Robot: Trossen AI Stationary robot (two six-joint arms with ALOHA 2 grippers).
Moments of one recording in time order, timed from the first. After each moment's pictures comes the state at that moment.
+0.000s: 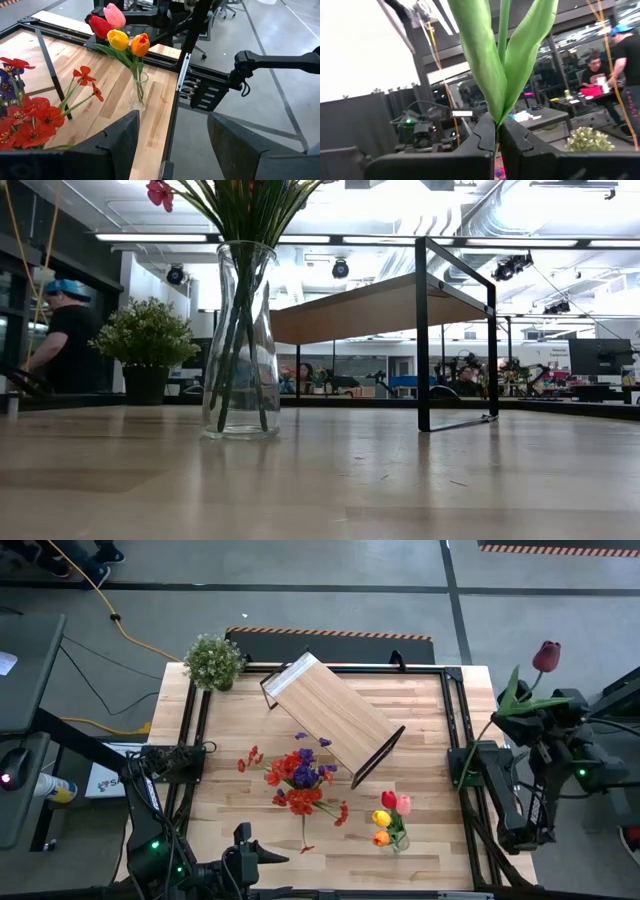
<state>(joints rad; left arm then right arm) -0.96 1.97 2.35 -1.12 -0.91 -0.89 -1.53 0.29 0.98 0.56 -1.25 1.56</state>
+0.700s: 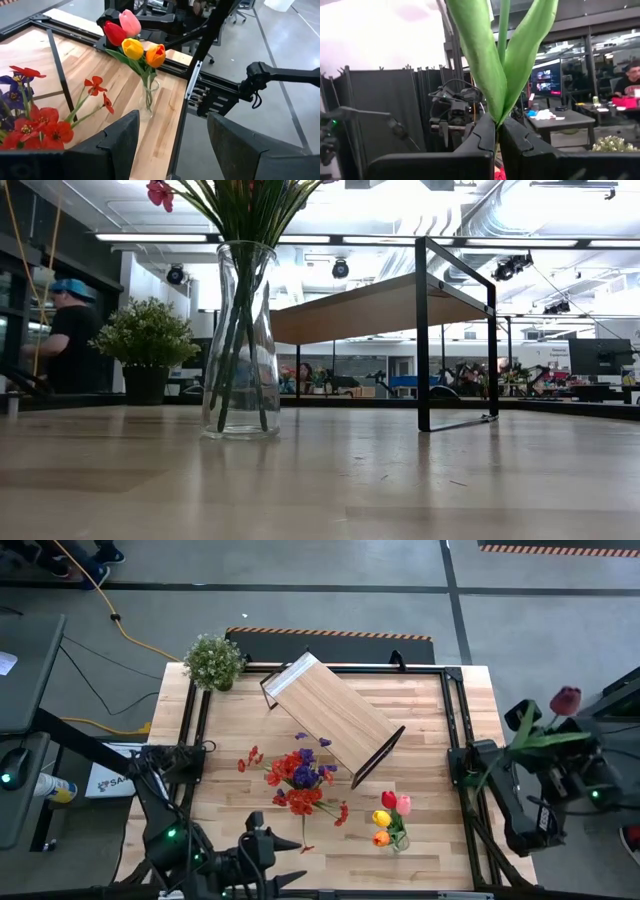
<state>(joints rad) -0.88 1.97 2.35 -1.10 -0.89 -0.89 -1.40 0.22 0.98 0.62 -1.27 1.54</state>
